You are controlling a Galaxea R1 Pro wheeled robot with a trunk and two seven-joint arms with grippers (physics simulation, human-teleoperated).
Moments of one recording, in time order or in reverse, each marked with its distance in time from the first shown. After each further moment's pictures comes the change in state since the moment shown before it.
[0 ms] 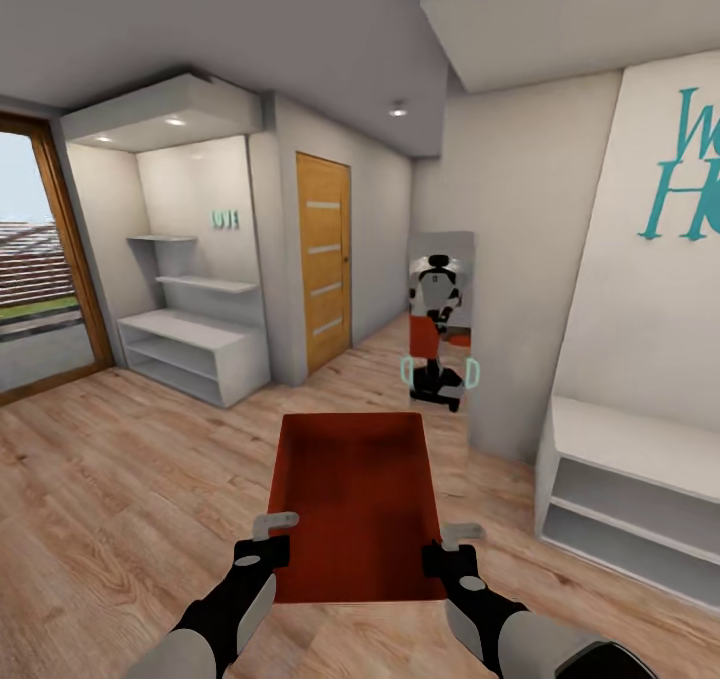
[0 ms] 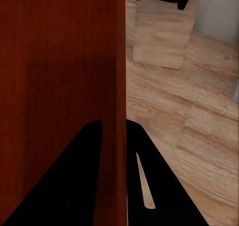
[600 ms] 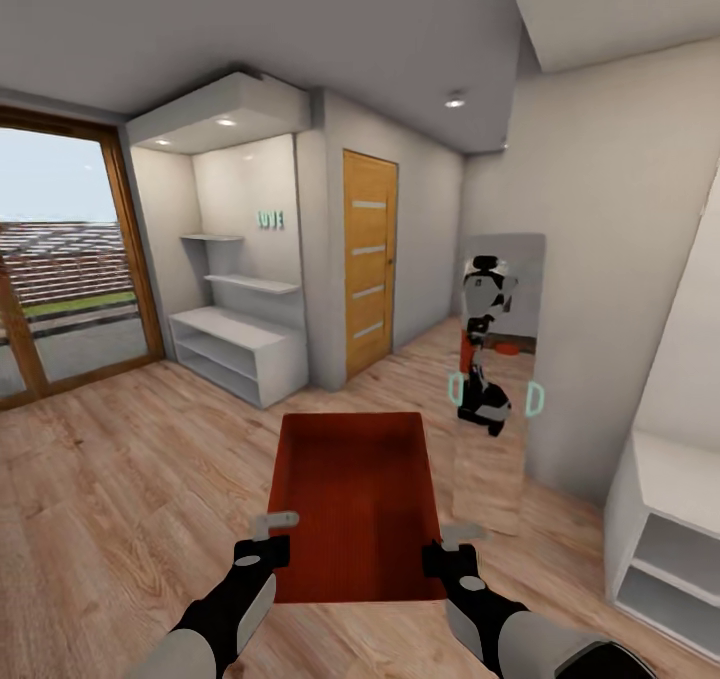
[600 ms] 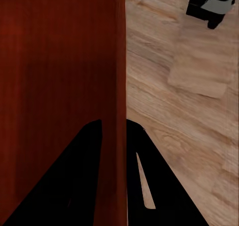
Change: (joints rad) left arm 0.000 0.000 0.000 0.000 0.000 0.000 0.000; right arm 0.000 0.000 0.000 0.000 0.000 0.000 0.000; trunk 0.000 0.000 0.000
